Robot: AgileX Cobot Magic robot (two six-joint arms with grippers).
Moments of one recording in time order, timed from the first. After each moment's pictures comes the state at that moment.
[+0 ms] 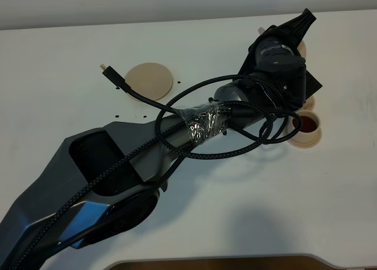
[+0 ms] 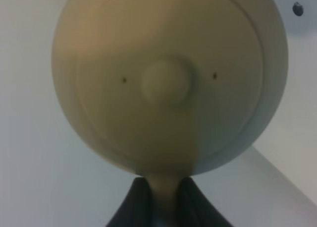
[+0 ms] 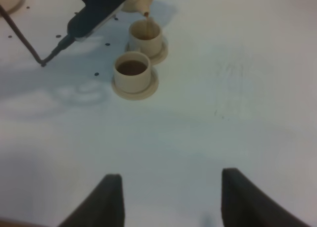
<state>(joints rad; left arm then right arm) -0.94 2.54 -2.19 1.16 0.70 0.91 0.12 -0.01 -0.49 0.08 1.08 -0.16</state>
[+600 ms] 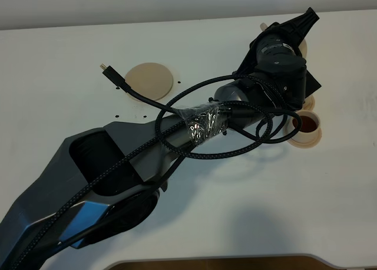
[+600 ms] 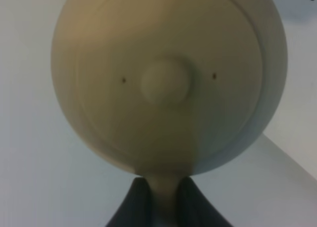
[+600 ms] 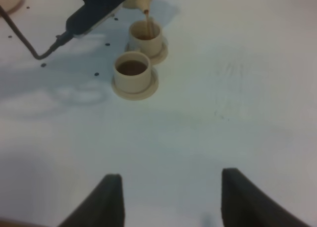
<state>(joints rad) -0.94 2.54 -2.19 1.20 0.69 0.93 0.12 -0.01 -0.49 0.08 1.08 -0.16</state>
